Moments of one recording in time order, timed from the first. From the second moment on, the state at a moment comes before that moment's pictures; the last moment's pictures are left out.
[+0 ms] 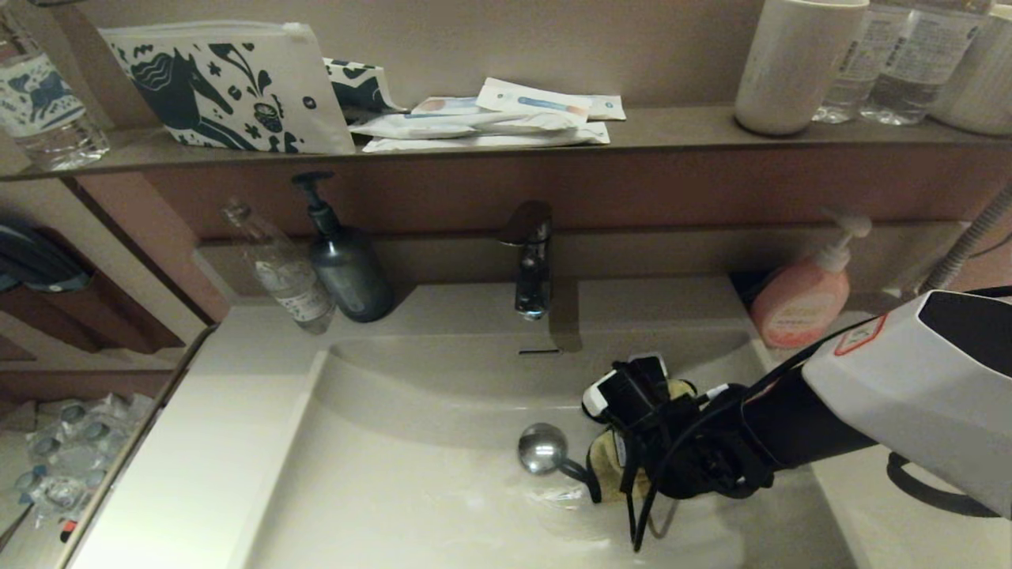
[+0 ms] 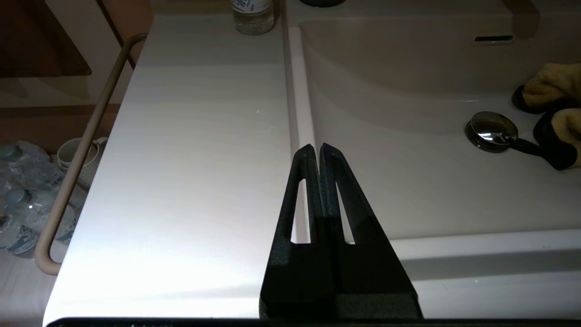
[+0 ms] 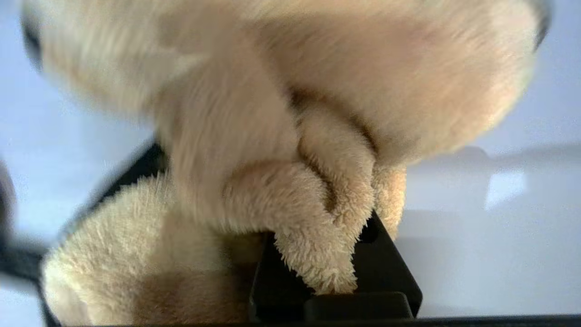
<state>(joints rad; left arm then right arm) 0.00 0.00 0.00 0.00 -0.02 0.02 0.67 2.22 -1.12 -0.01 -0.63 0.48</state>
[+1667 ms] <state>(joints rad) 0.00 0.00 0.00 0.00 -0.02 0.02 0.73 2.22 -1.07 0.09 -0.62 0.60</state>
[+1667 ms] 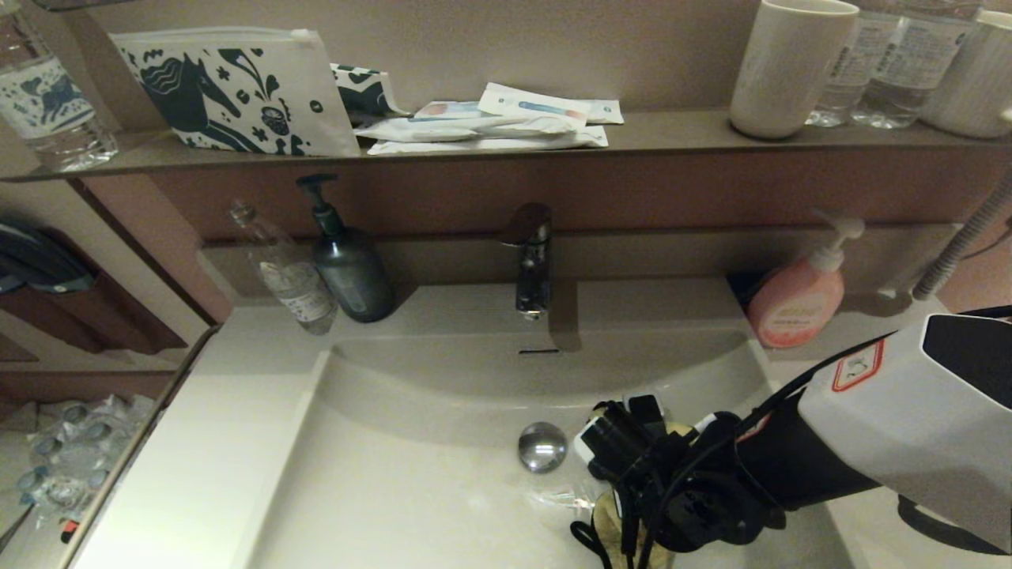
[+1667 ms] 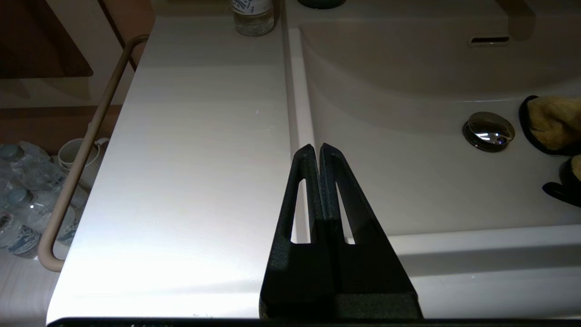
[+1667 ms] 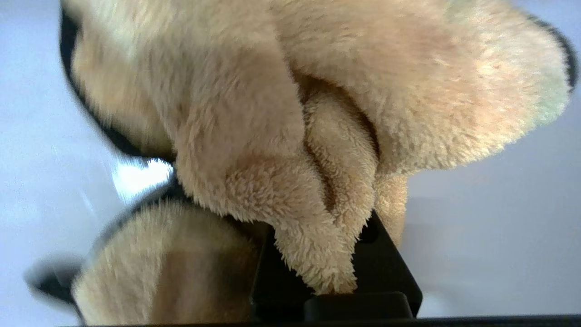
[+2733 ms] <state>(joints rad) 0.00 0.00 0.00 0.00 -0.02 0.02 0.62 2.35 -1.29 -0.17 -0.60 0.57</state>
